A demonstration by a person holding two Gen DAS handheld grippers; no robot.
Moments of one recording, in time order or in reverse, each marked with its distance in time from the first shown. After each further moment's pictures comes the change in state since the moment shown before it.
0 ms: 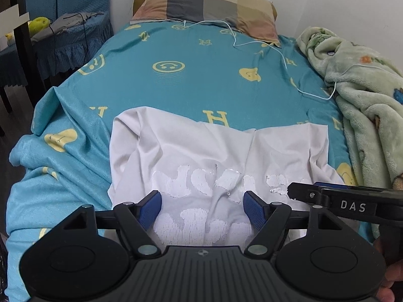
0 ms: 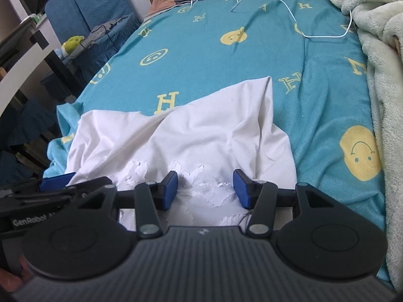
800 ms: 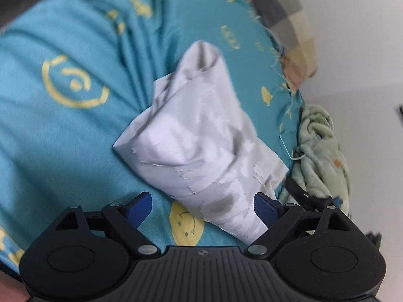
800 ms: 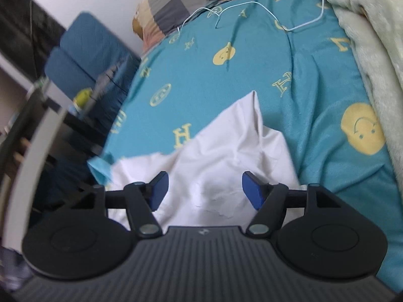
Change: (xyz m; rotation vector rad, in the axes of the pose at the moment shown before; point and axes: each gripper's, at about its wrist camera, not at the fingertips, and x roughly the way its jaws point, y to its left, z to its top) left arm -0.017 0.097 -0.073 -0.840 0.134 -0.392; right arm -0.036 -0.028 0.011 0.321 -0.069 0.179
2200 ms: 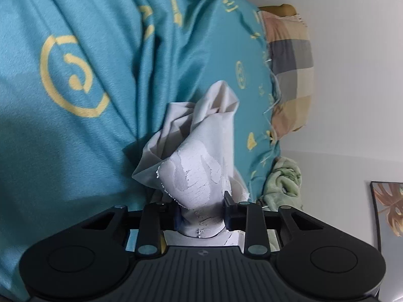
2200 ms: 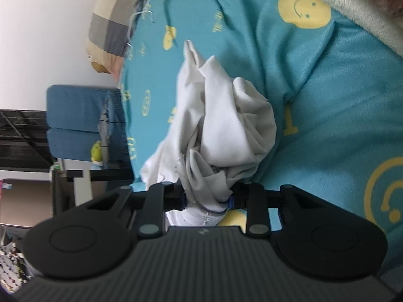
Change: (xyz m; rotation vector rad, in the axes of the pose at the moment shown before) left arm -0.002 0.025 0.020 -0.248 -0.097 -0.211; right arm -0.036 -0.031 -0.053 0.576 0.057 0.097
